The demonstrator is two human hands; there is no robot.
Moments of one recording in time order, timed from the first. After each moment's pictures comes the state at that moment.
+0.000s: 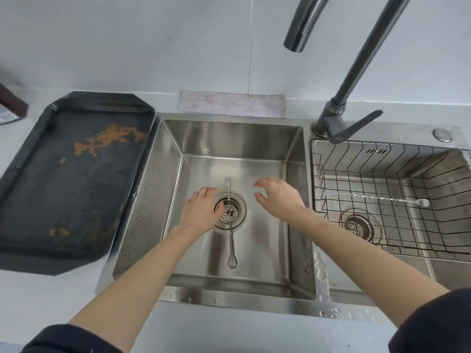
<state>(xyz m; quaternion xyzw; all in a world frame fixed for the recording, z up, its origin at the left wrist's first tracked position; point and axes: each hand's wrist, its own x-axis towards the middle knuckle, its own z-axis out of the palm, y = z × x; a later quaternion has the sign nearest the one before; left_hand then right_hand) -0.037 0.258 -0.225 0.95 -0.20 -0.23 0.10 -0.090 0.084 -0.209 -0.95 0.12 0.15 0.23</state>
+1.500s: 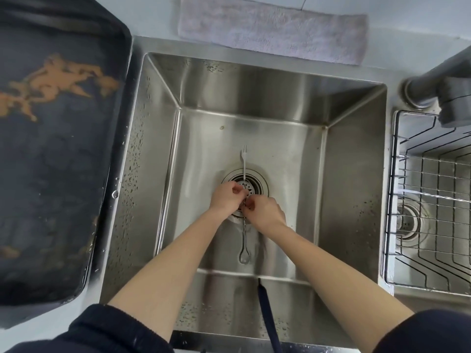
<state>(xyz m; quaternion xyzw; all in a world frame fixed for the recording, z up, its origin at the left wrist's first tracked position) 0.012 0.242 -0.358 0.82 0.06 -0.44 0.35 -0.044 0.159 -0.334 -0.82 0.29 0.36 0.32</state>
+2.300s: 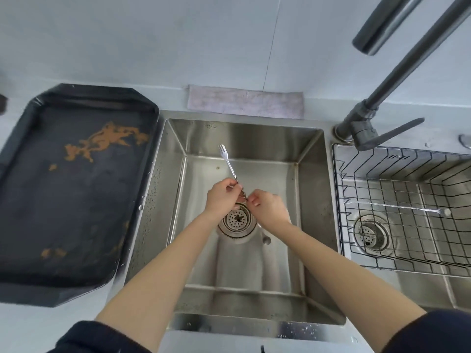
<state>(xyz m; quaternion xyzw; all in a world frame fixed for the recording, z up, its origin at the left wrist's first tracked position) 0.014 0.233 -0.247 0.80 0.04 -0.31 0.51 -0.049 0.138 -0.248 -0.85 0.31 0.16 0.39</state>
